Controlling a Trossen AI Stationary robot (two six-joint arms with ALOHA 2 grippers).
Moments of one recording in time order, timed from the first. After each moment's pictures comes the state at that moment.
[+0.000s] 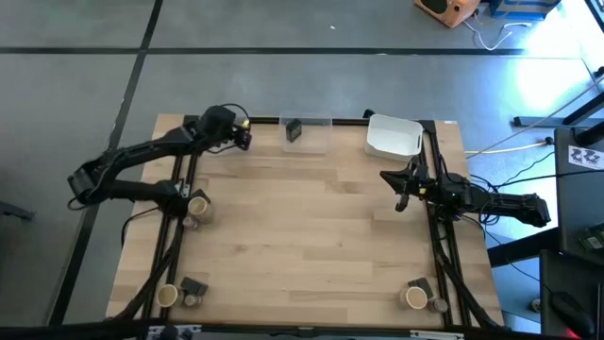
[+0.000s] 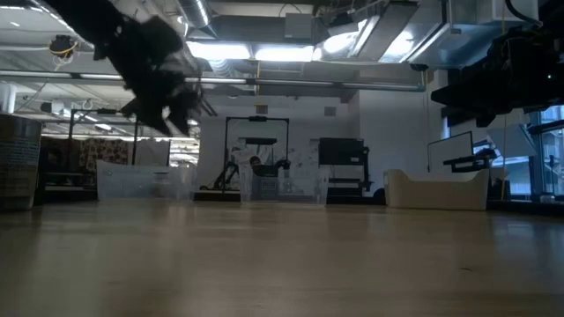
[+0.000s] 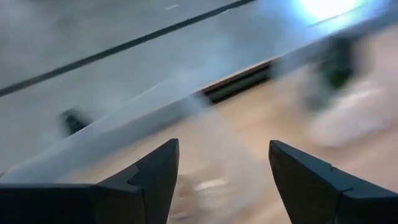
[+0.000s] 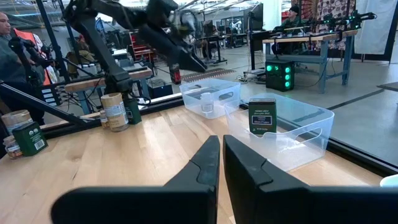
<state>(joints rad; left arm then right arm) 0.69 1.11 0.70 -0.29 -0.31 -0.22 -0.09 0.05 0.01 0.06 0.27 0.13</state>
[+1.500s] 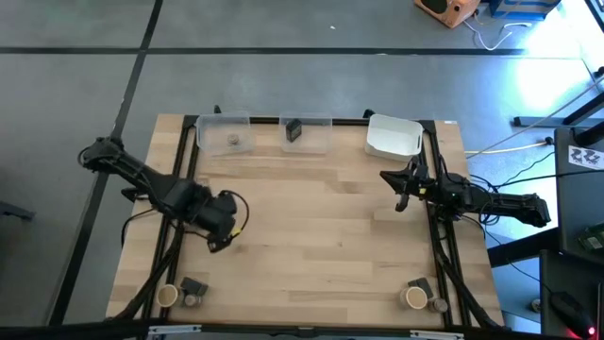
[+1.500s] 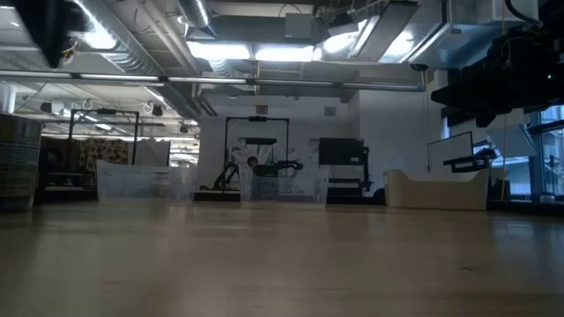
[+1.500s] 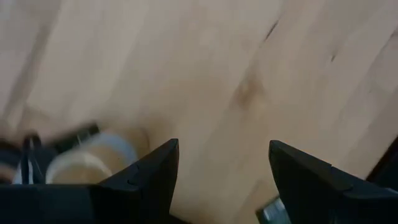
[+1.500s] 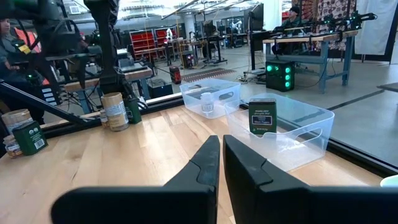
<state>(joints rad) -0.49 1.27 1.18 -1.33 -0.13 -0.99 -0.09 0.05 0.01 0.05 0.27 0.12</state>
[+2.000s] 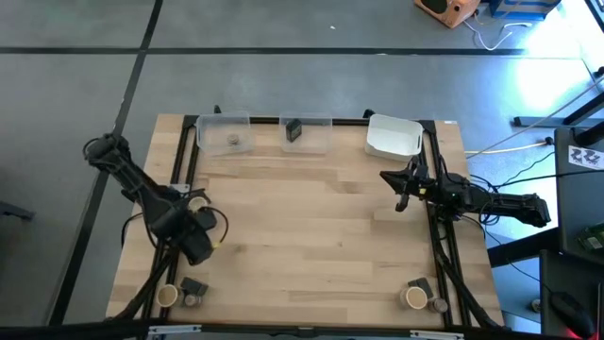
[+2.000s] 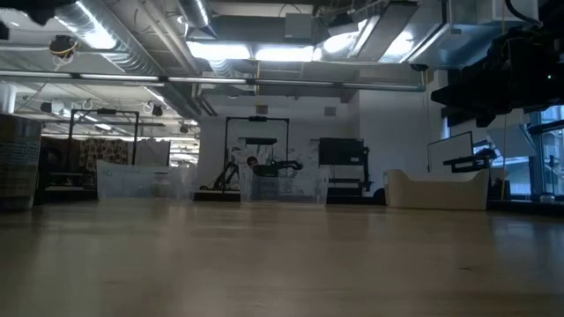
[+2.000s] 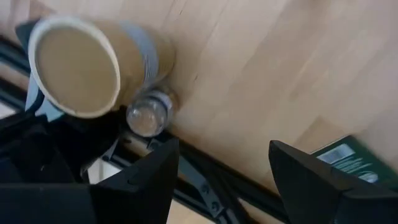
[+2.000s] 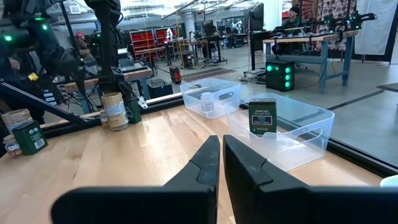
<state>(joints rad) -0.76 1.27 1.01 -1.41 -0.04 -1.27 -0.09 0.05 0.01 0.05 0.27 0.12</state>
